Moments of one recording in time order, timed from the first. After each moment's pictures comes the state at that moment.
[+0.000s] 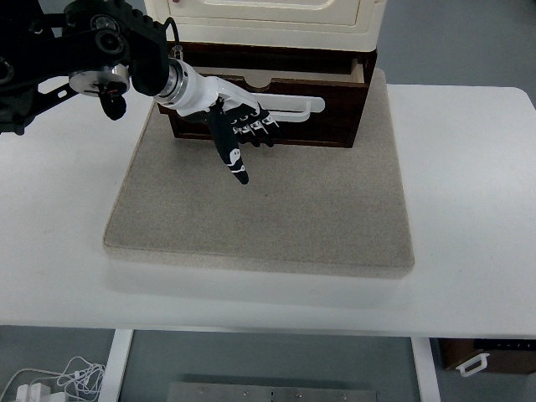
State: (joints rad) left arm -1.54 0.49 -0.01 -1.20 0.45 -0.46 0.46; right arm -0.01 0.00 -0.01 0.18 -0.04 0.07 0.03
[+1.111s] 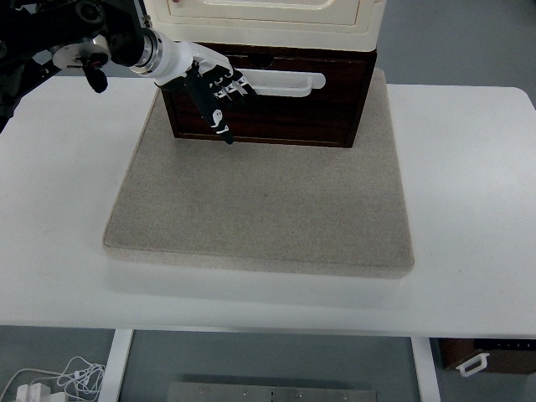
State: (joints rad) left arm -1.53 0.48 -0.04 -1.02 0.46 -0.45 0.44; right arm -0.01 0.00 -0.01 0.18 -0.04 0.07 0.03
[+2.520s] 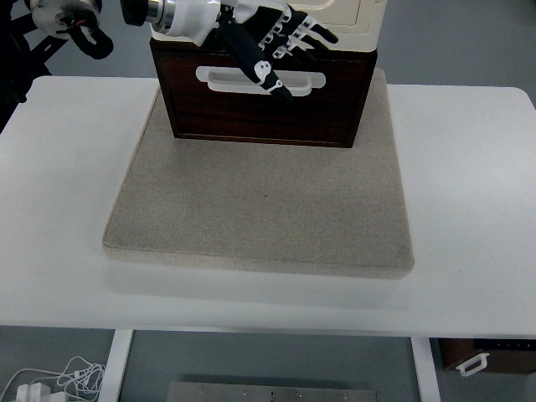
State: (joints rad) left arm -1.45 0.48 -0.43 -1.08 0.42 -0.61 0.25; right arm -0.01 0.00 -0.01 0.18 -0.04 0.07 0.03
